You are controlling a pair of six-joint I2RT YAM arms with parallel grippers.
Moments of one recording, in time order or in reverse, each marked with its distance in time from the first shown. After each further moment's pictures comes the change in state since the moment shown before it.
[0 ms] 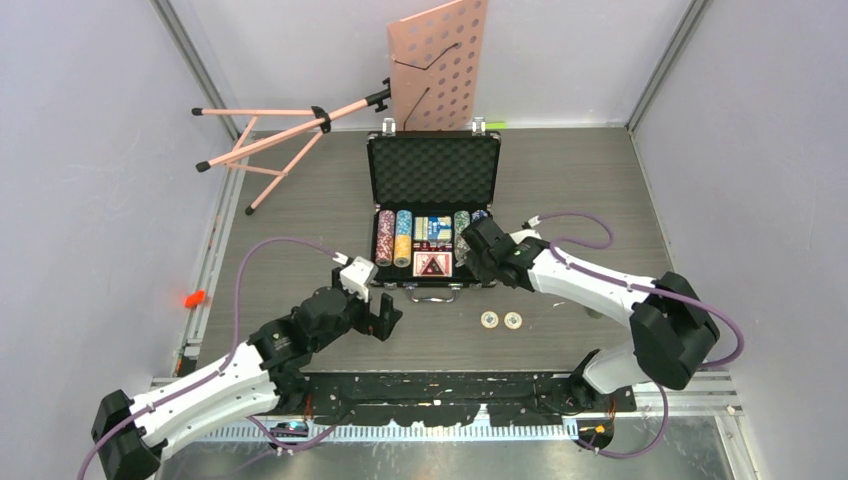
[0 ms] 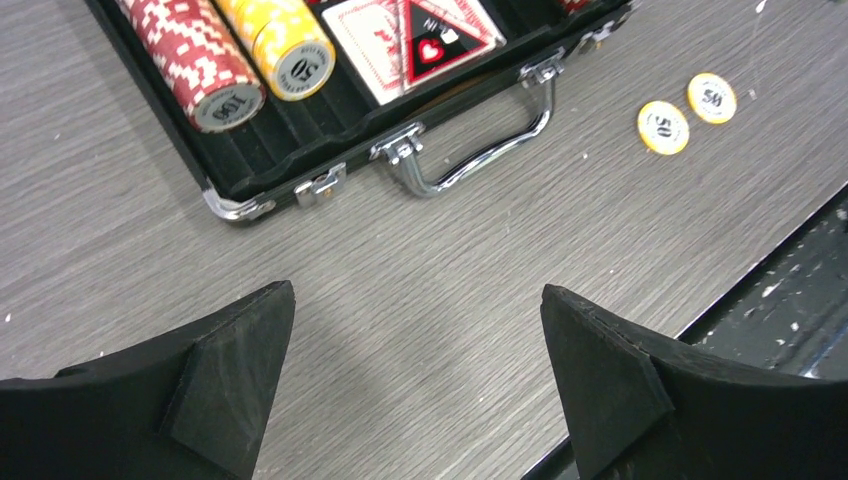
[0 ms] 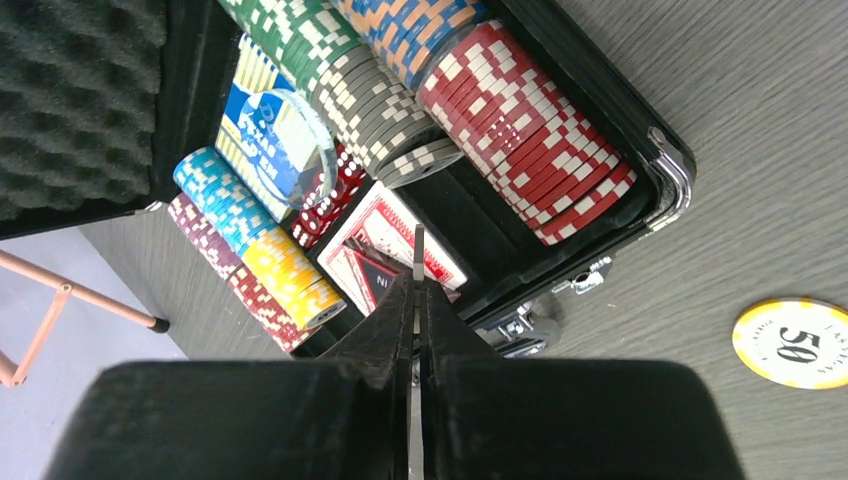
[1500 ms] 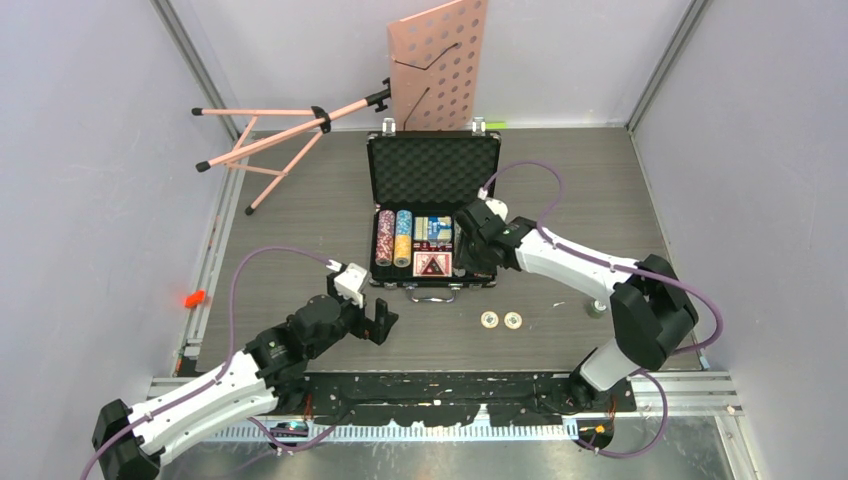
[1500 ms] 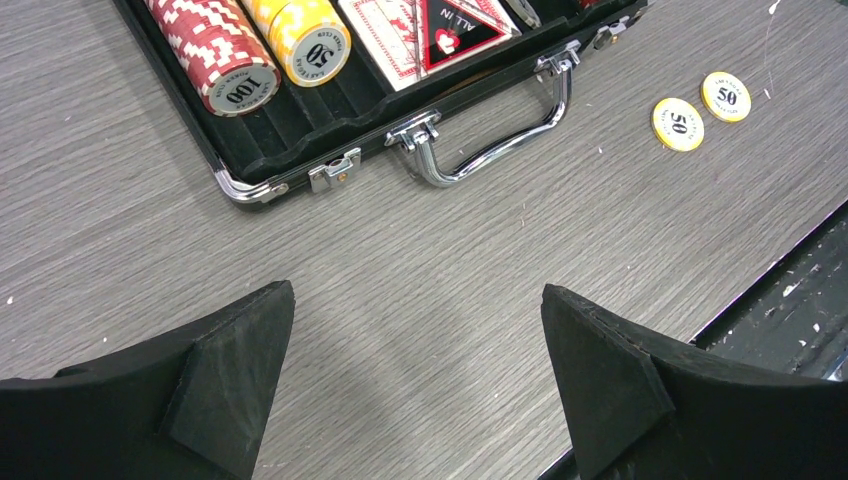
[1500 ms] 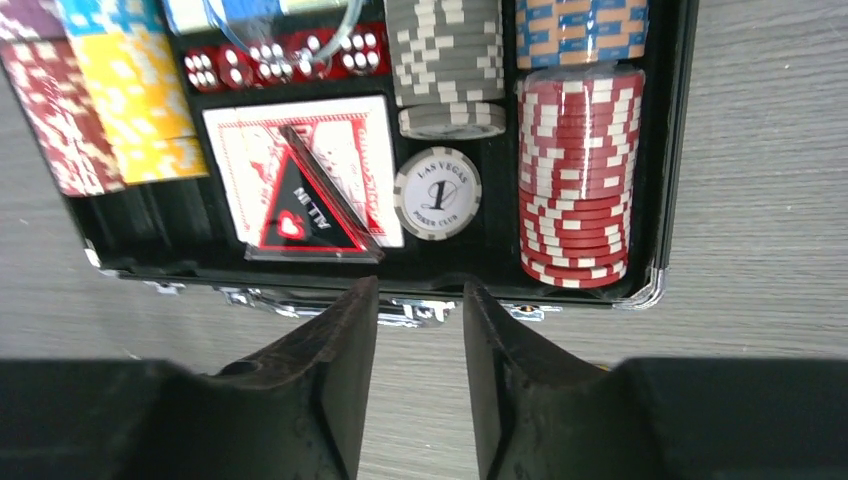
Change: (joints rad) left arm 0.000 -0.098 -0.096 0.016 -0.027 -0.001; right arm -0.045 0.137 0.160 -0.050 -0.202 -0.773
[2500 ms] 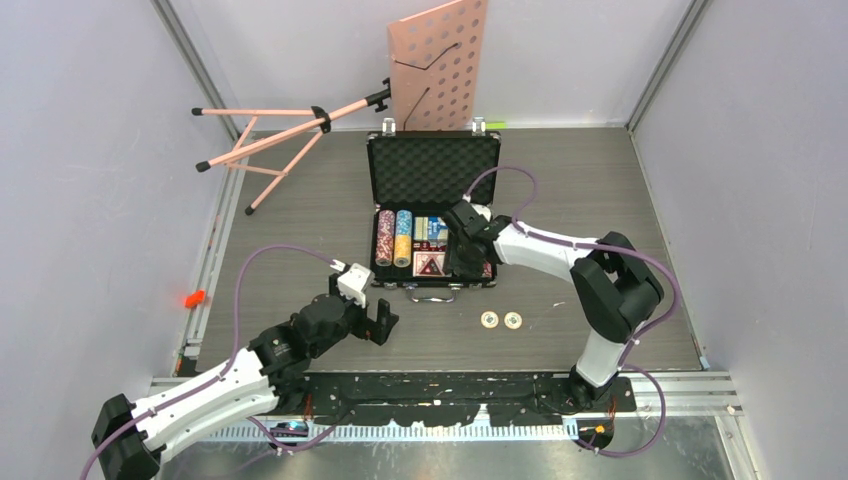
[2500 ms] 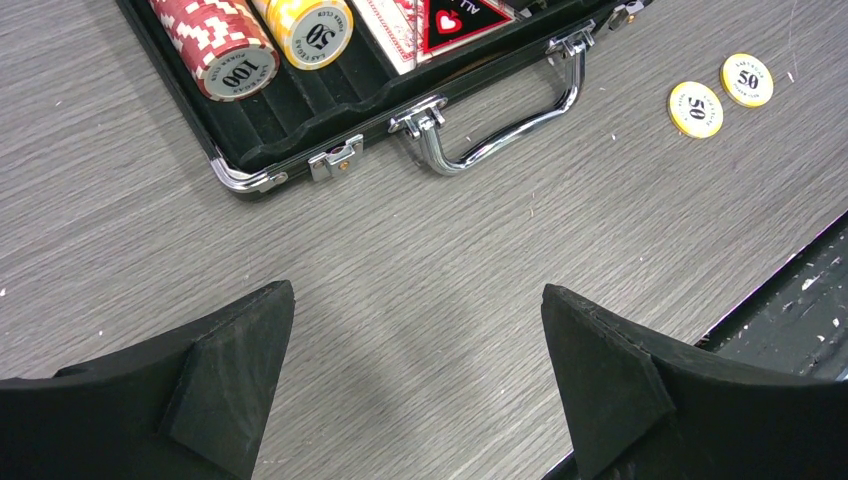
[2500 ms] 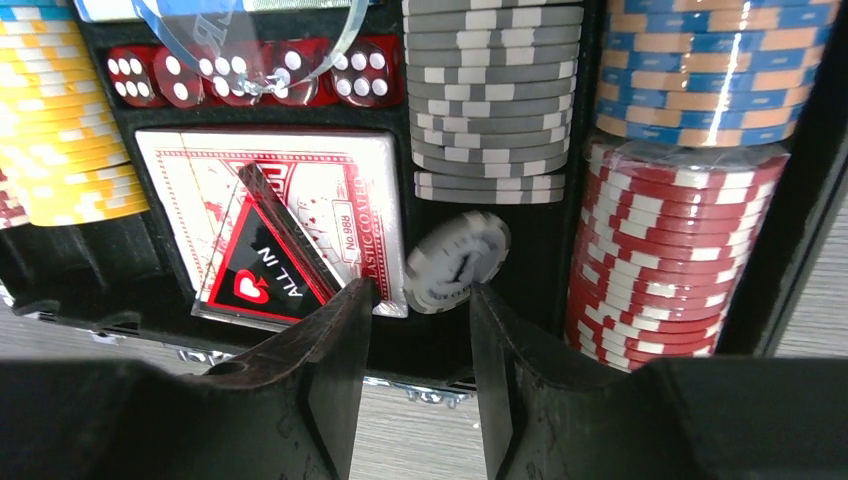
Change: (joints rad) left arm 0.000 0.036 0.000 0.007 0.000 -0.001; right arm 0.004 0.203 0.057 0.039 -0.072 -0.108
